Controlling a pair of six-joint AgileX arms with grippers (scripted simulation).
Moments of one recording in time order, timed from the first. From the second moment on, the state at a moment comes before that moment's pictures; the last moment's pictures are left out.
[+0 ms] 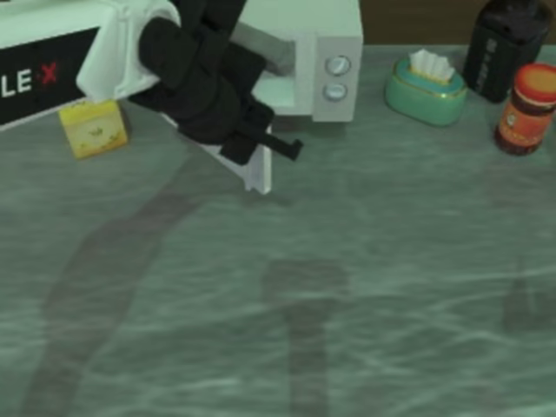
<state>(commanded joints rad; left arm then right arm) -0.51 1.88 1.46 -0.62 0.06 0.11 0.00 0.00 0.00 0.00 0.00 0.00</state>
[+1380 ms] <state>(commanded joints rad) -0.50 1.87 1.44 -0.62 0.08 0.13 0.00 0.00 0.00 0.00 0.00 0.00</state>
